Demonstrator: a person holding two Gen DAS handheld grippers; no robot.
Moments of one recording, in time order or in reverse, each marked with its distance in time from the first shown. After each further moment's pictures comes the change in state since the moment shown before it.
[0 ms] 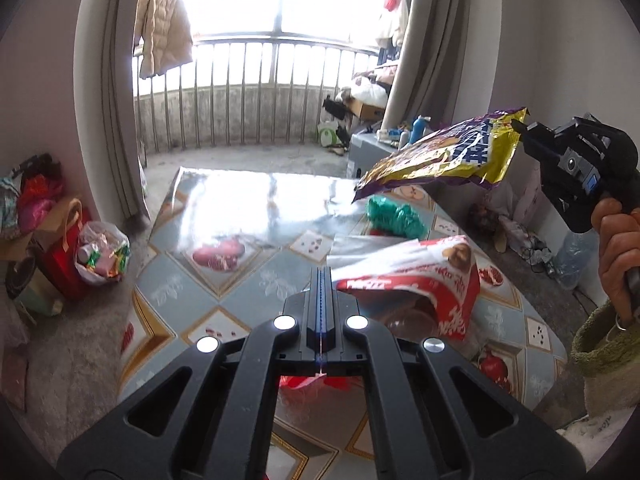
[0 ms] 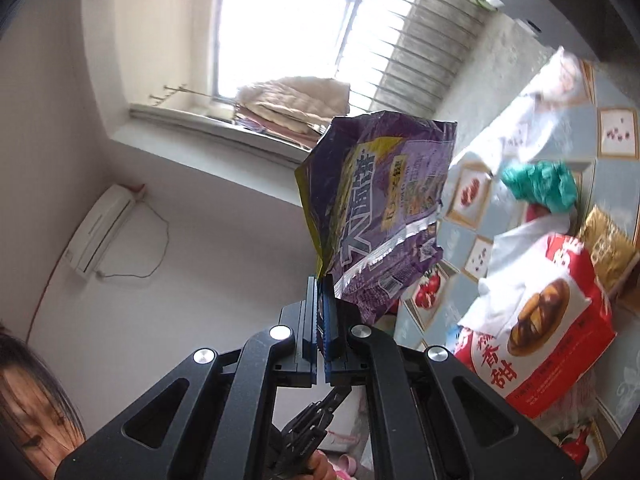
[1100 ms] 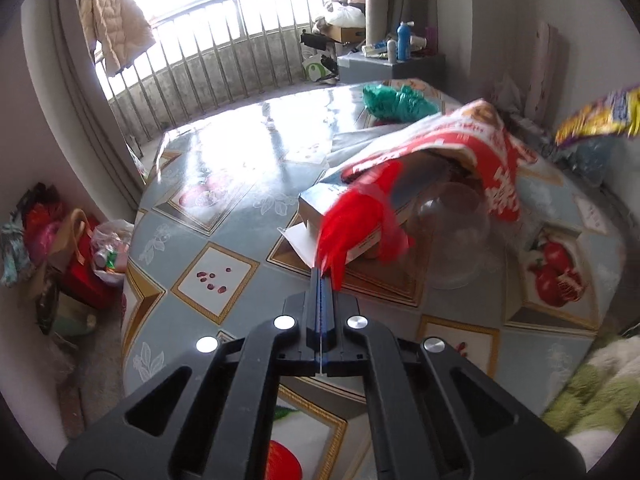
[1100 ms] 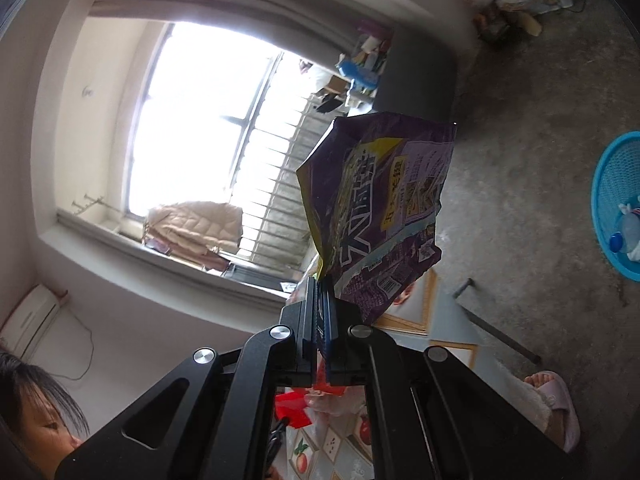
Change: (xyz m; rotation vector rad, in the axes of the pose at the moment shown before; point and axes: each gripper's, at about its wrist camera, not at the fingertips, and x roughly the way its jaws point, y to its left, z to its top) left arm 0.044 -0.004 -0.066 0.215 0.243 0.063; right arm -0.276 -0.049 -0.054 0.136 -0.457 -0.401
